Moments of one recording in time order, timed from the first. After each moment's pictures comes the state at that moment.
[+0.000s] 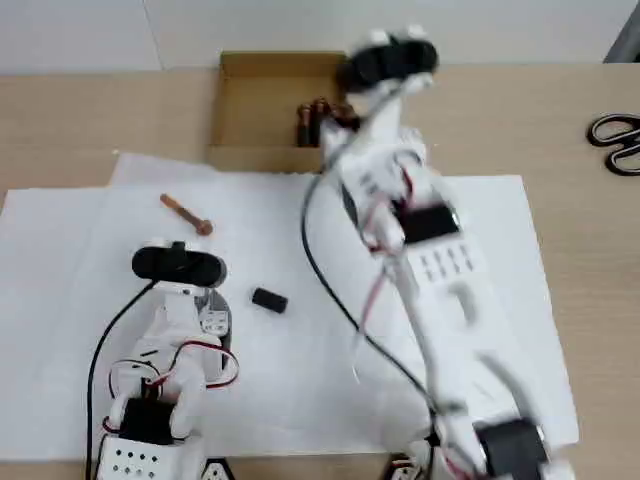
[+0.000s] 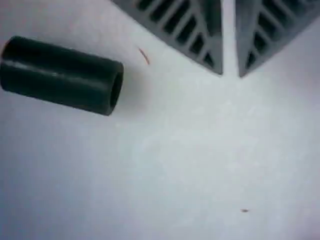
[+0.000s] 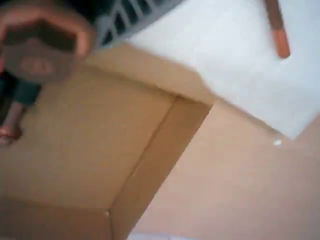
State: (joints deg) left arm 4.8 -92.4 91.8 54.0 7.3; right arm -20.7 -12.3 12.6 31.9 -9.4
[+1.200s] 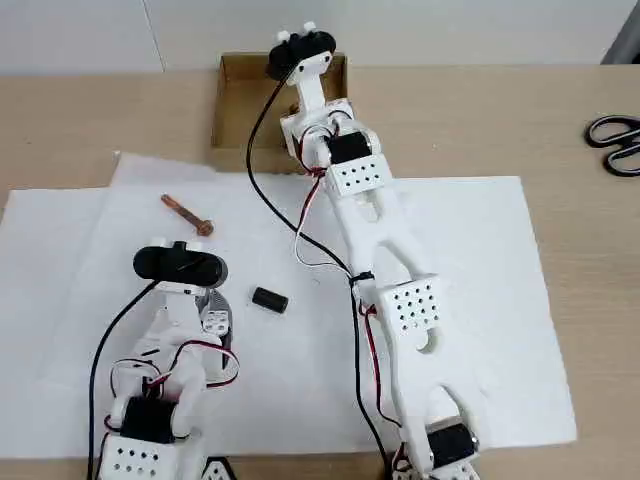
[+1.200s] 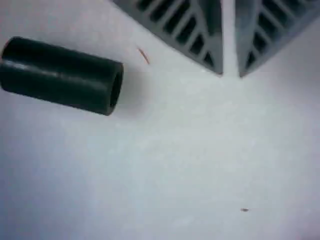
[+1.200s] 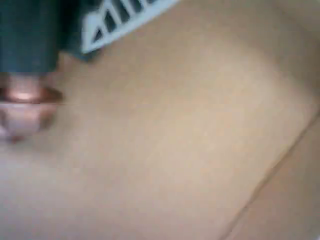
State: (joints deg) left arm 4.8 -92.4 91.8 54.0 7.2; right arm -21.8 63.9 -68.0 49.1 2.6
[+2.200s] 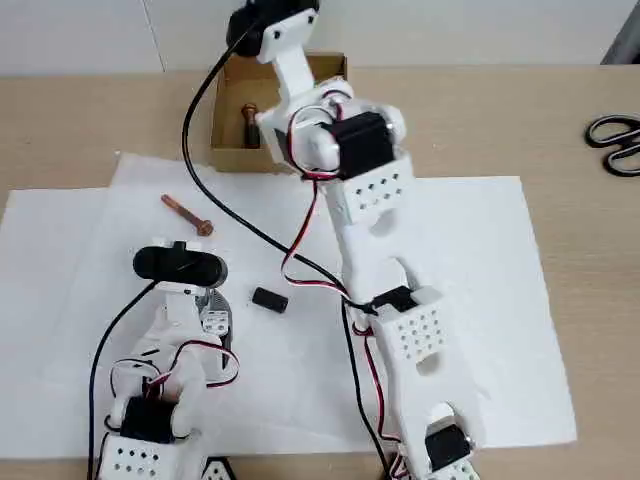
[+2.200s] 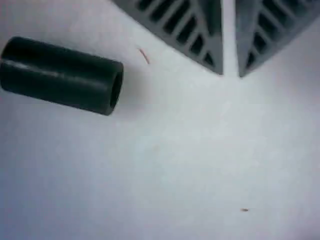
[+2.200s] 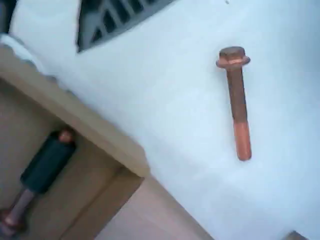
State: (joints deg) left arm 4.8 -92.4 91.8 54.0 7.2; right arm -28.7 43.7 -94.2 98.5 2.7
